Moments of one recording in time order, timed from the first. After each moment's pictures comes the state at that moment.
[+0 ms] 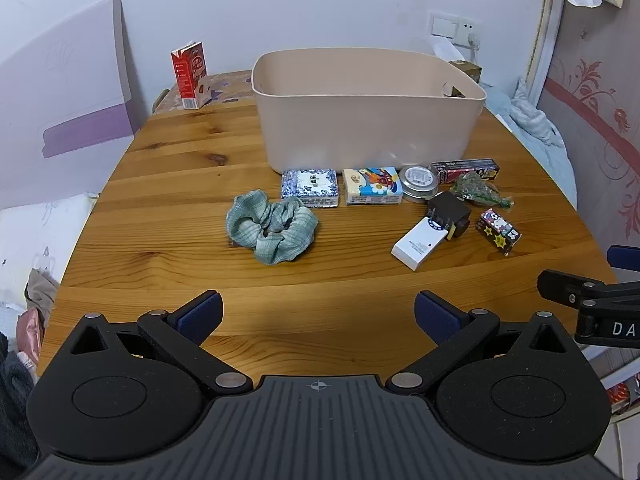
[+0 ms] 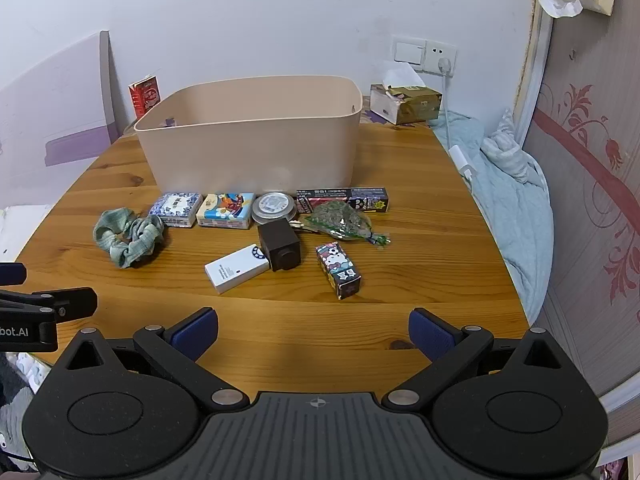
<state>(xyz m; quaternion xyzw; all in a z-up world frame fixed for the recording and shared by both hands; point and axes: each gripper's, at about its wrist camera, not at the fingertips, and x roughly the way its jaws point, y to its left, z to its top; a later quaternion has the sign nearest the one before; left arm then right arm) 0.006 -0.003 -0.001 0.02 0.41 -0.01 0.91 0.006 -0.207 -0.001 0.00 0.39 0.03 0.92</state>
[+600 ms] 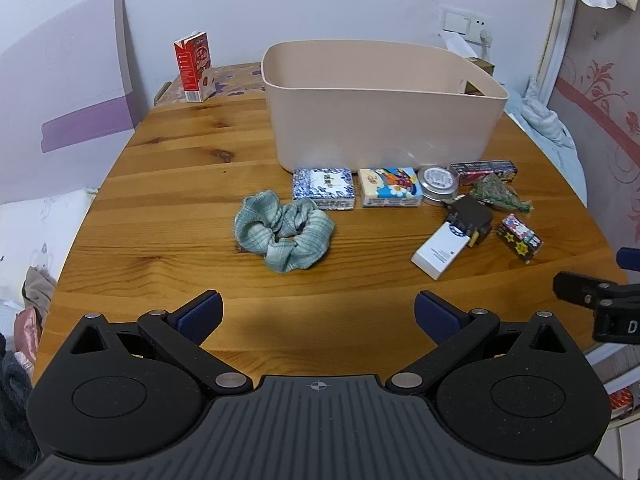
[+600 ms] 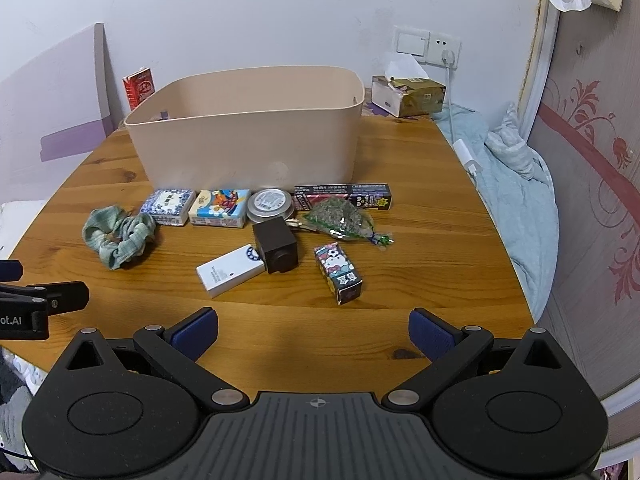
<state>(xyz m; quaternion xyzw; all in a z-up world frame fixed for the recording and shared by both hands) 0.034 0.015 -0.014 0.01 0.41 -0.01 0.91 0.027 -0.207 -0.009 0.00 0.41 0.03 0.91</state>
